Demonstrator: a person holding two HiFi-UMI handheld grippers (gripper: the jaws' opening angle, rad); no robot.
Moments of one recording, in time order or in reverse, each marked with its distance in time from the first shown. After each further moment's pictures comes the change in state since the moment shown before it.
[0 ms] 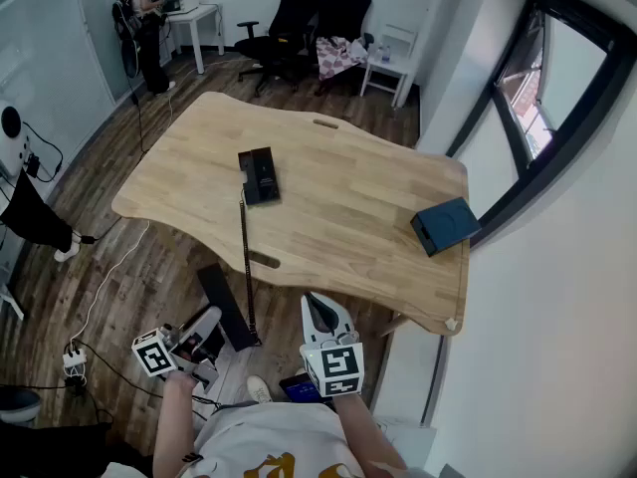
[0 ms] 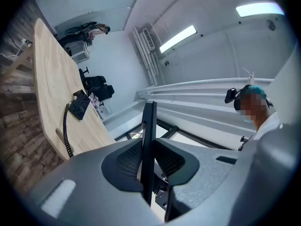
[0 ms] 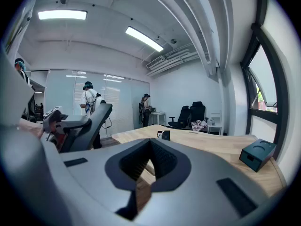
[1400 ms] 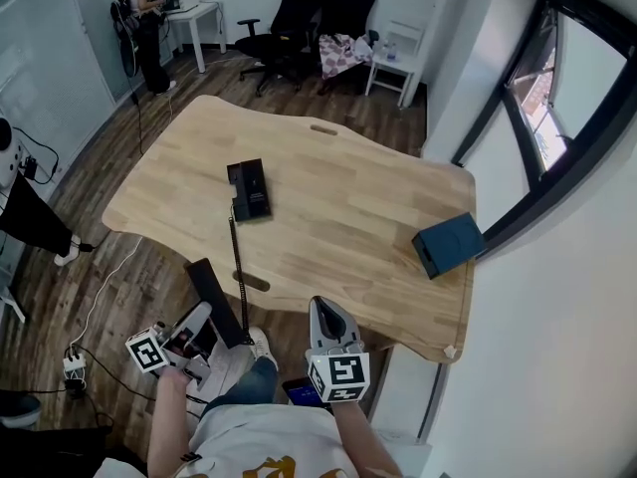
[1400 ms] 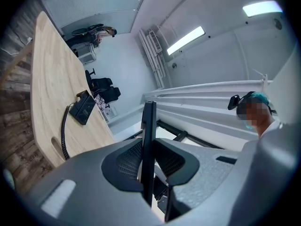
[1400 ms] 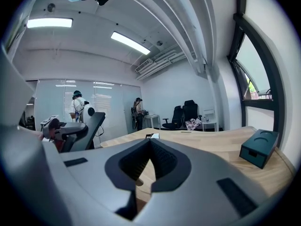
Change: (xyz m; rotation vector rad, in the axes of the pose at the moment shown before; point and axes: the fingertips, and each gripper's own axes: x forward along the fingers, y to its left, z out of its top) left arm 0.065 0.057 0.029 -0.021 -0.032 0.055; right arm 0.040 -0.086 -0.007 0.120 -0.055 -0.065
